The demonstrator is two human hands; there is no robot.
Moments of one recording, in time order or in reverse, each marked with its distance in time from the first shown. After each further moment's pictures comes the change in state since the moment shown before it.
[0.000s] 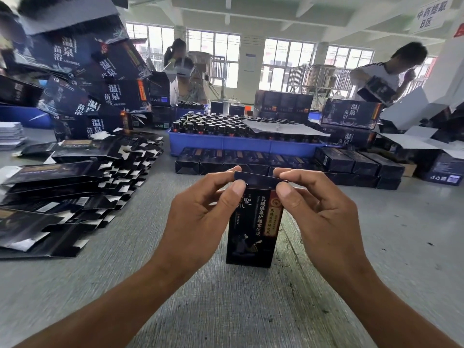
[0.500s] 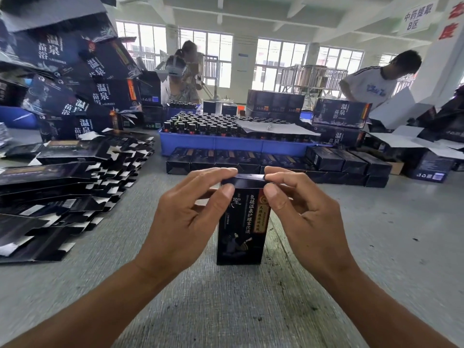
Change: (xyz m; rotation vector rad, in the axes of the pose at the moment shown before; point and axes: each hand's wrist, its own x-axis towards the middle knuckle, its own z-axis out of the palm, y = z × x) left_hand 0.002 -0.001 -0.005 0.176 -0.011 0.047; right_hand 0.003 0.008 -0.004 -0.216 -0.020 -0.112
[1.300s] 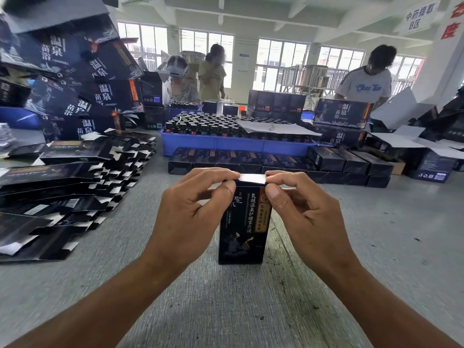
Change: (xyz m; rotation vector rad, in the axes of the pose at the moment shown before) left_hand 0.006 0.003 0.002 0.016 0.068 -0.021; right_hand 0.002 0.003 -0.001 -0.024 -0.027 0.015
